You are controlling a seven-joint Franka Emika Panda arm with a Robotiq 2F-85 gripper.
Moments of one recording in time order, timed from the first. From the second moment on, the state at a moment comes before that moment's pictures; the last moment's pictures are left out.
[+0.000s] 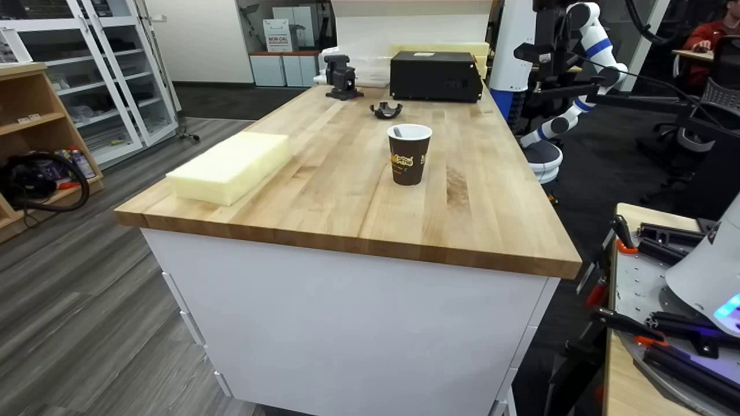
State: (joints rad) arm -0.10 -0.38 -0.19 -2.34 -0.03 1.74 -0.16
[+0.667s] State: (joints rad) arm -0.07 -0.28 -0.13 -2.26 -0.11 1.74 -0.25
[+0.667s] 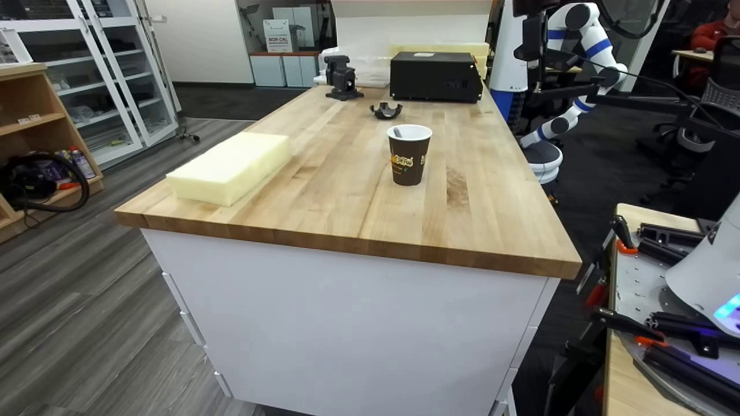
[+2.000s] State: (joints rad) arm 0.00 -0.04 -0.02 -2.08 -0.12 2.31 -0.41
